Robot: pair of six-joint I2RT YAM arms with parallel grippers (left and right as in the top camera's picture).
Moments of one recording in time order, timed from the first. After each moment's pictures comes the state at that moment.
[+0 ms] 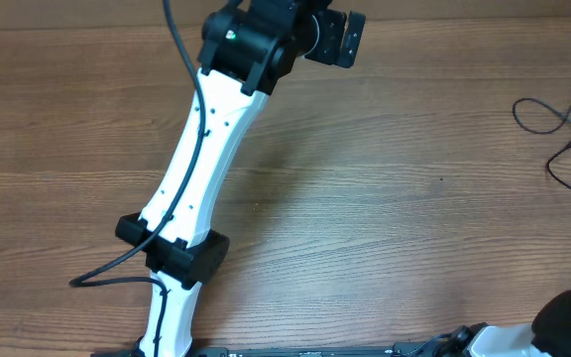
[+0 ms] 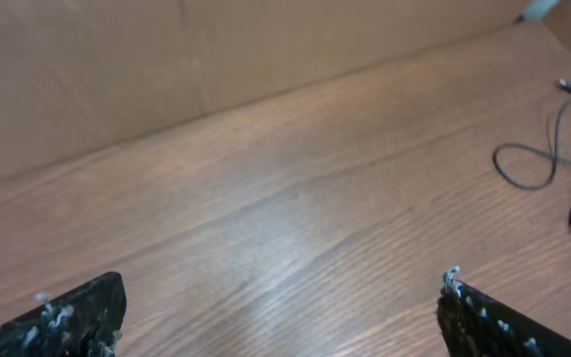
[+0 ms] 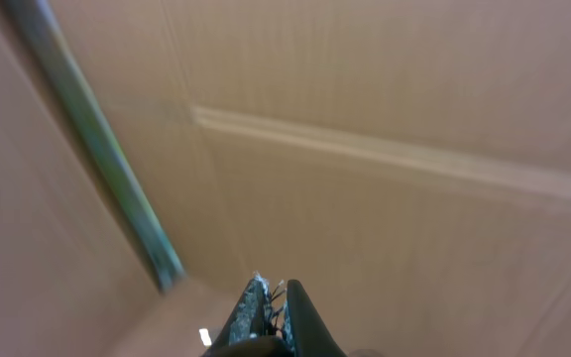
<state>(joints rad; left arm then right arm) -0.53 2.18 2.69 -1.21 0.01 -0.18 -0.78 1.65 2.21 -0.80 0.22 0.20</state>
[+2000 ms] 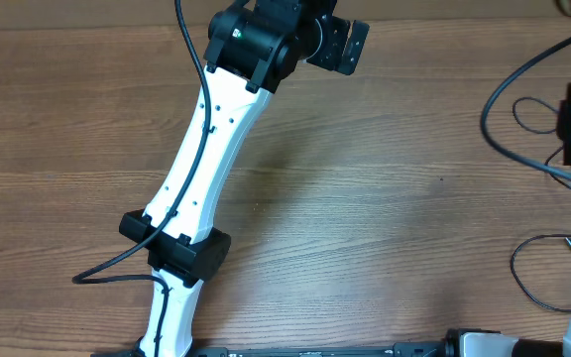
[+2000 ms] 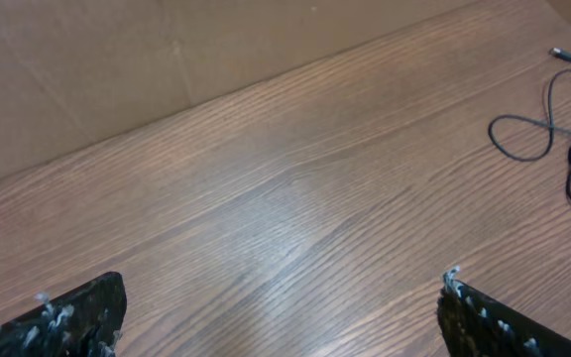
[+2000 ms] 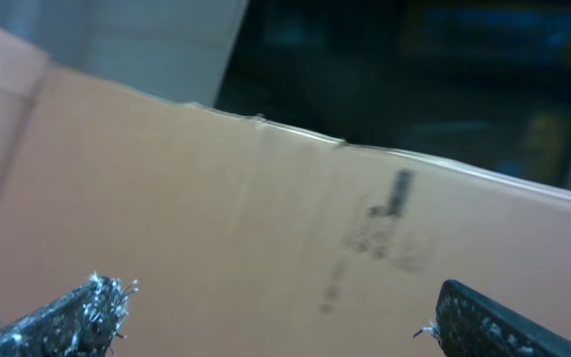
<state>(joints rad) -0.53 2.20 2.69 -1.22 0.04 -0.12 -0.05 1.47 1.84 0.11 -0.55 -0.06</state>
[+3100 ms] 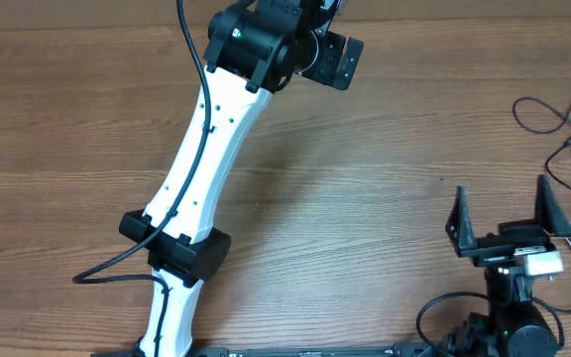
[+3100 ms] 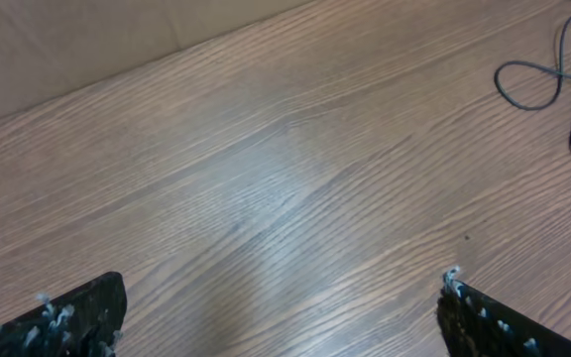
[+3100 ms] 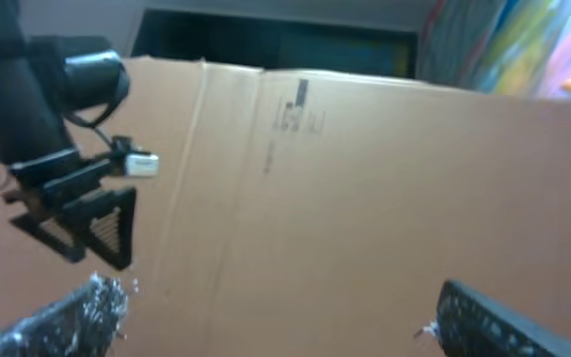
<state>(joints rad) -0.53 2.20 2.69 -1.34 0.07 -0.12 -0.25 0.40 0.02 1.08 -0.37 0.09</state>
